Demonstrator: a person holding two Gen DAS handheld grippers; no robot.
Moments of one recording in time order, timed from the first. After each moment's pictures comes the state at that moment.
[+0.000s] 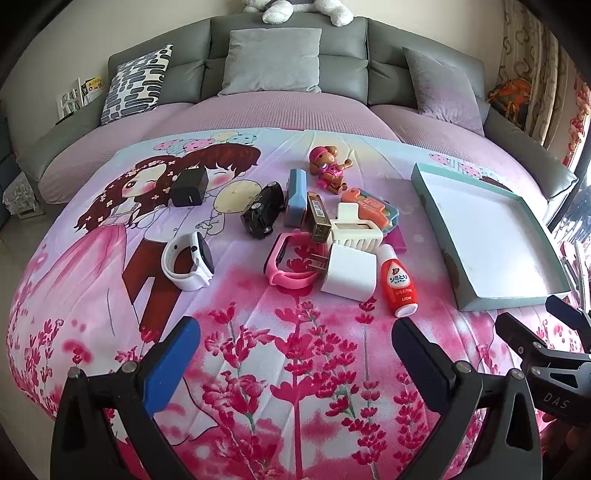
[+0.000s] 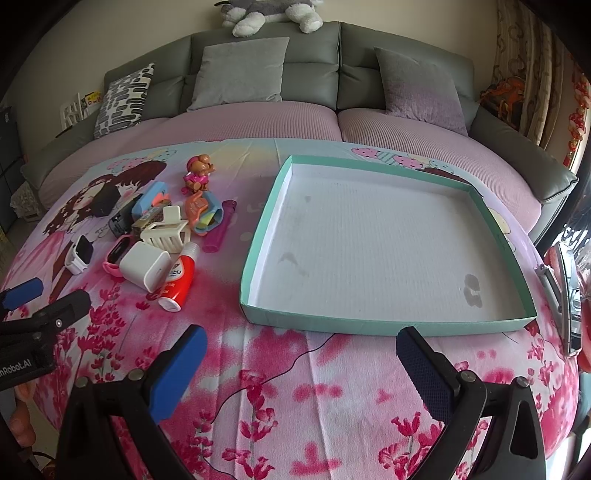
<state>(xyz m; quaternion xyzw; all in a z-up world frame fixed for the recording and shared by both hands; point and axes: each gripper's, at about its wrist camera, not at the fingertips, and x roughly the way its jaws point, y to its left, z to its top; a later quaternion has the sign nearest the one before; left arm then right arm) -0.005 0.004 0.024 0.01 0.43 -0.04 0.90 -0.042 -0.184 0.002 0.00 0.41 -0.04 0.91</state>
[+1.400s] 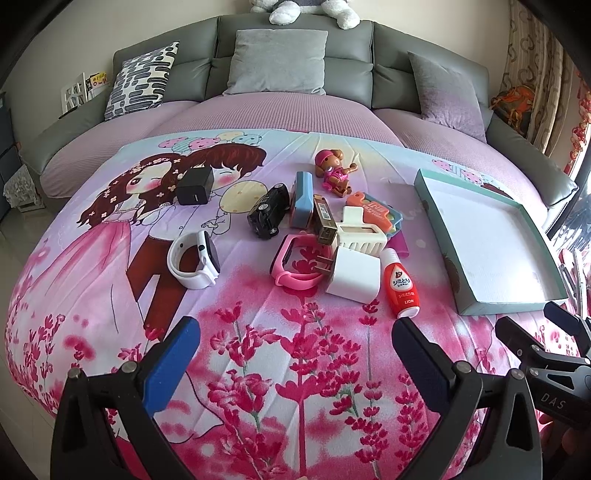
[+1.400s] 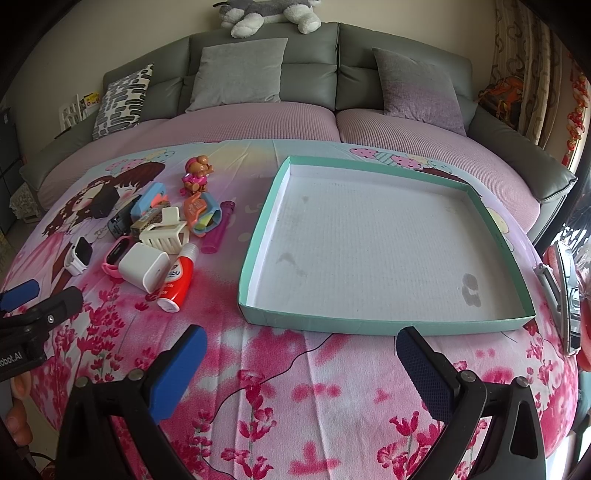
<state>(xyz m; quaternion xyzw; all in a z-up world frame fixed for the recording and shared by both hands) -0.010 0.016 0.025 -0.01 0.43 -0.04 0.90 -0.042 -0.185 0.004 0.00 0.41 -0.04 0.91</state>
